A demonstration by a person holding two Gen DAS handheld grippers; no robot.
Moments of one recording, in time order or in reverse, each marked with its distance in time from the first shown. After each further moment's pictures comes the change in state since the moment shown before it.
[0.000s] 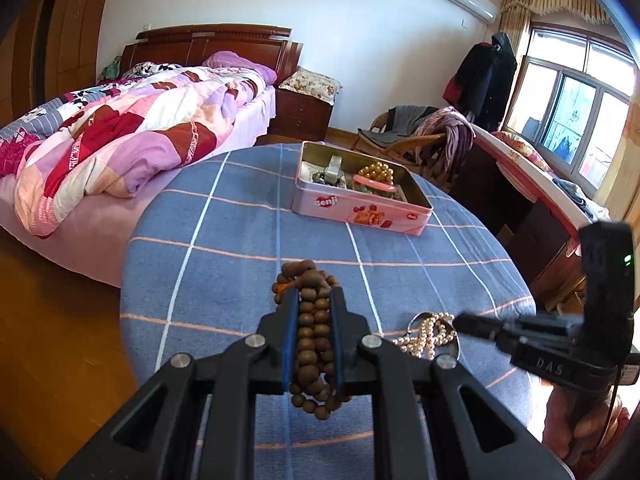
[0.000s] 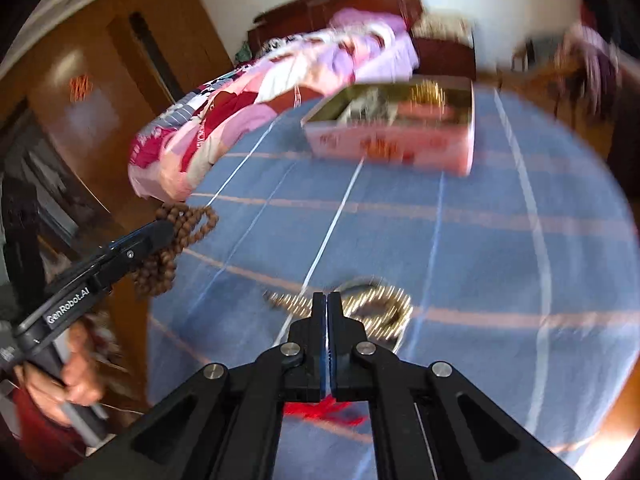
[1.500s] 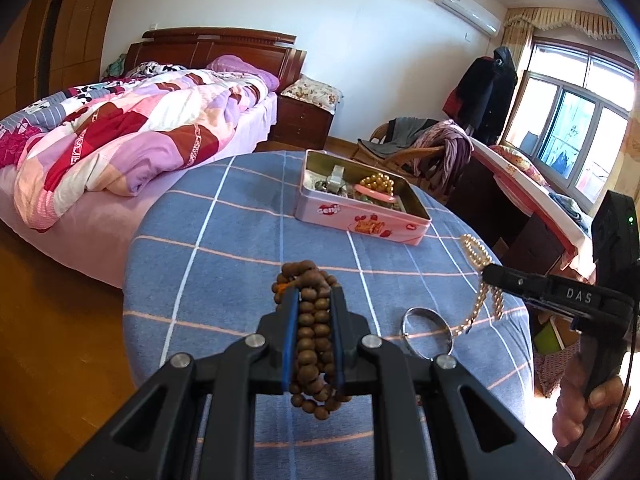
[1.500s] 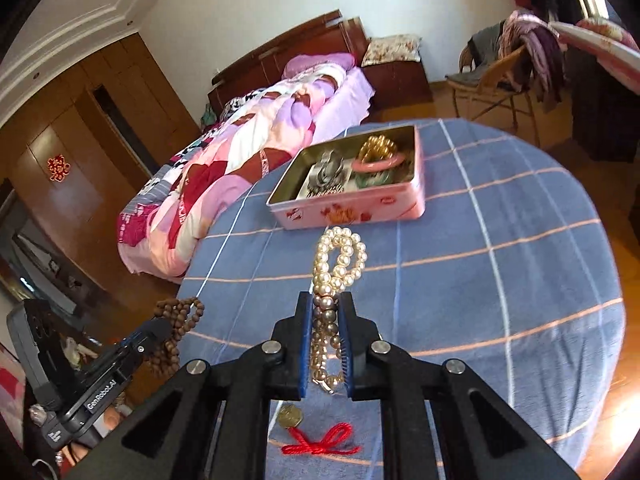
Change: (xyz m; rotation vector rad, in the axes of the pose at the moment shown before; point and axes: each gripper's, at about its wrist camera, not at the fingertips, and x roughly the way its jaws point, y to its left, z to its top) left arm -0.005 0.005 -0.001 -0.031 -0.033 -0.022; right arm -0.044 -0.017 0.022 0.154 -0.209 -0.065
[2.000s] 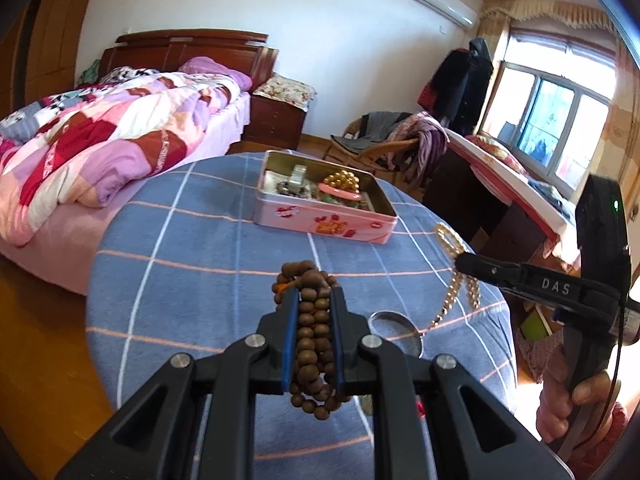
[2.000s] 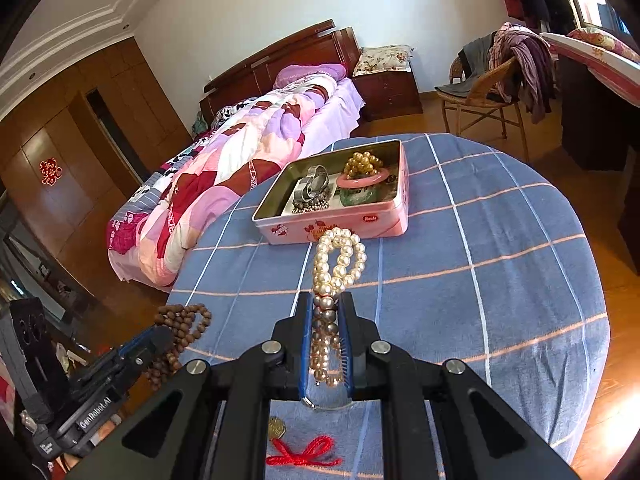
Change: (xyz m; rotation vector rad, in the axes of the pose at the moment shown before) left arm 0.012 -0.031 0.008 0.065 0.012 -0.075; right arm -0.004 -0.007 0.010 0.001 -0.033 -0.034
